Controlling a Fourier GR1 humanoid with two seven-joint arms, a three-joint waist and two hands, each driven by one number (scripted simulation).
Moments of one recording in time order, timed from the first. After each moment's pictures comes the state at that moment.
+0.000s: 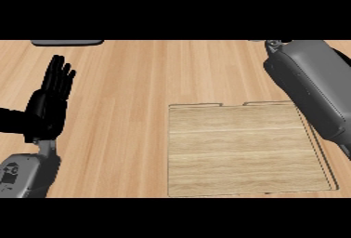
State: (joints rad) left arm -0.26 0.31 -0.02 -1.52 0.24 0.22 0.01; right arm -1.15 -0.46 0.51 -0.90 0.83 -0.41 0.92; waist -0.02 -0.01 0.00
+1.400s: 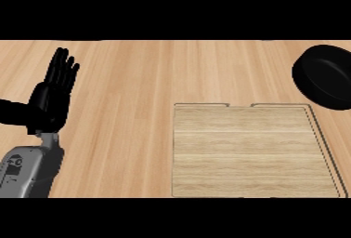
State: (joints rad) left arm -0.31 0.27 0.02 -1.49 0.22 0.16 0.02; right arm -0.78 -0.79 0.02 -0.65 0.64 -0.48 0.26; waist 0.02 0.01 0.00
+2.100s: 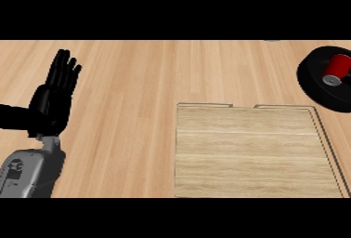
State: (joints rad) left arm -0.29 0.25 0.02 -1.53 0.20 0.16 0.03; right arm -0.87 -0.74 -0.15 -0.32 0.49 -0.30 -0.04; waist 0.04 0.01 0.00
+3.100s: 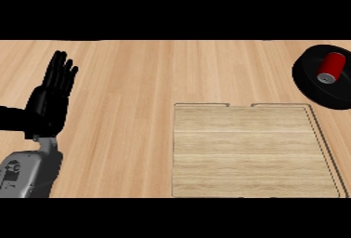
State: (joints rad) left arm -0.28 0.25 0.04 -1.53 0.19 0.14 0.03; right arm -0.83 -0.83 -0.55 -0.29 0.11 -0.27 -0.36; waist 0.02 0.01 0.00
